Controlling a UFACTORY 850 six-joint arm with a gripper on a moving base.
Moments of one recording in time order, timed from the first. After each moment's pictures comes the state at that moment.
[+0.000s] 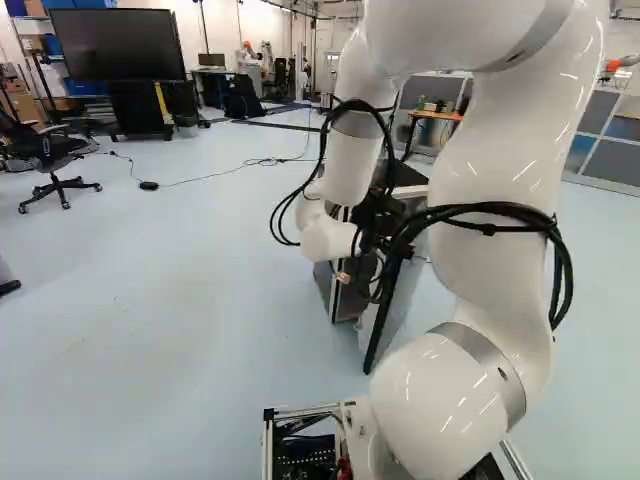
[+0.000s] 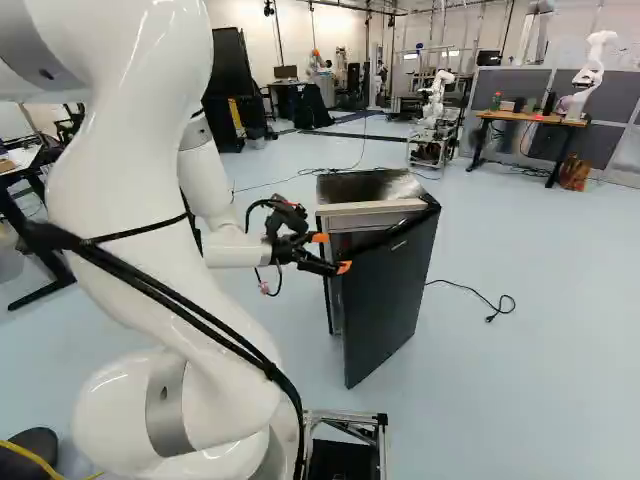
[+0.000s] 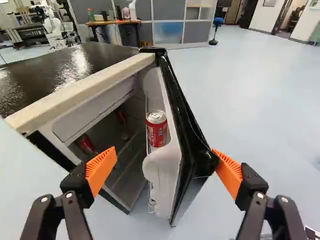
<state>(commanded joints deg) 18.5 -15.4 -23.5 78.5 64.9 -8.4</state>
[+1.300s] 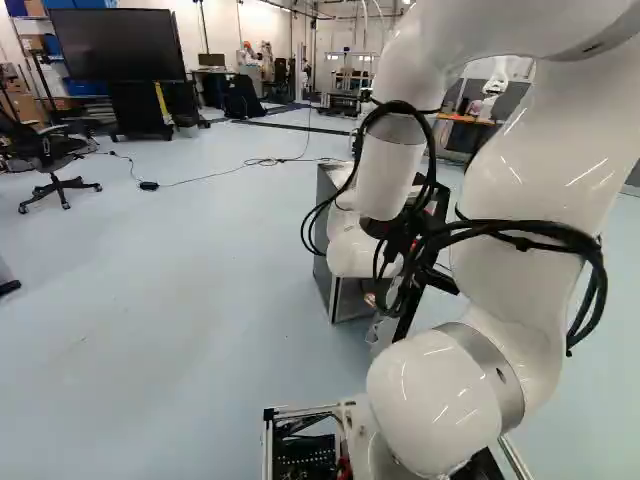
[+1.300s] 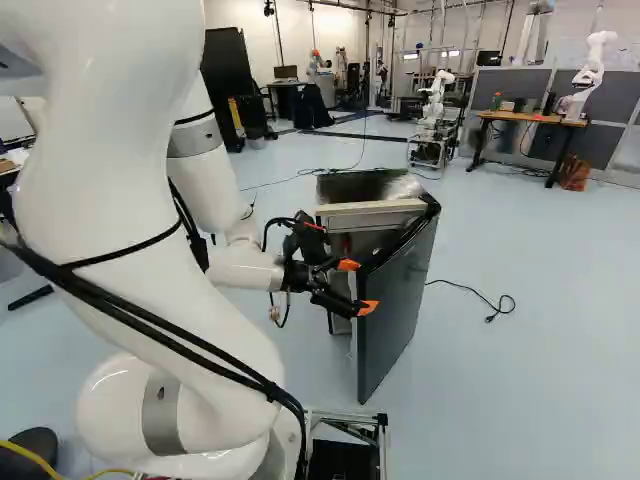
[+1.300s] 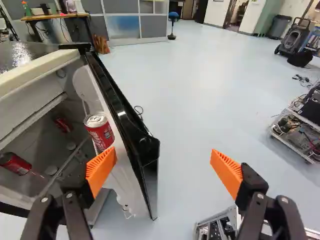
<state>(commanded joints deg) 11.7 -9.2 -14.9 85.1 65.0 -8.4</state>
